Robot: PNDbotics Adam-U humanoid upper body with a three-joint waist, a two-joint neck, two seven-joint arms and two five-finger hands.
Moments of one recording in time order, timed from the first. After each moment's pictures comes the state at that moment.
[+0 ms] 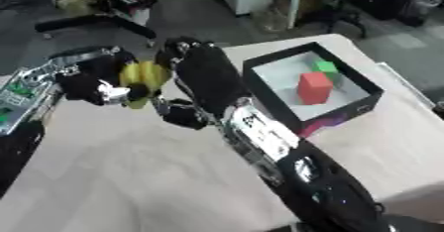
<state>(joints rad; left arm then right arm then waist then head) -0.82 0.46 -0.39 -1.26 0.44 0.10 -0.82 -0.69 -0.03 0.55 -1.57 1.30 0.13 -0.10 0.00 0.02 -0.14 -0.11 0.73</state>
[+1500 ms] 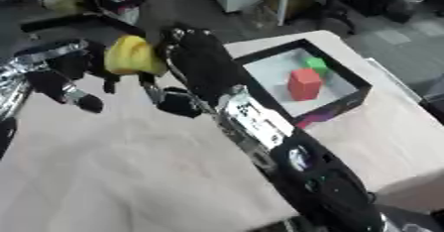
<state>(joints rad) -0.85 0.48 -0.28 -1.15 0.21 -0.10 -0.80 -0.70 -0.05 0.48 -1.56 1.35 0.16 -0.09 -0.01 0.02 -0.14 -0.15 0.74</state>
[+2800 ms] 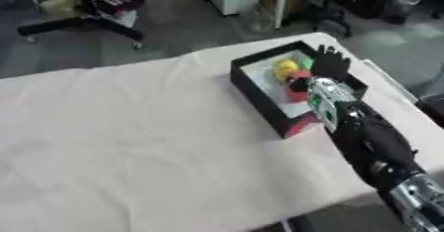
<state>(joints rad) -0.47 0.66 0.08 -1.51 0.15 -0.11 -0.37 -0.79 -0.34 0.08 -0.87 1.19 0.67 -0.04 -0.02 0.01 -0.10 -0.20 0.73</state>
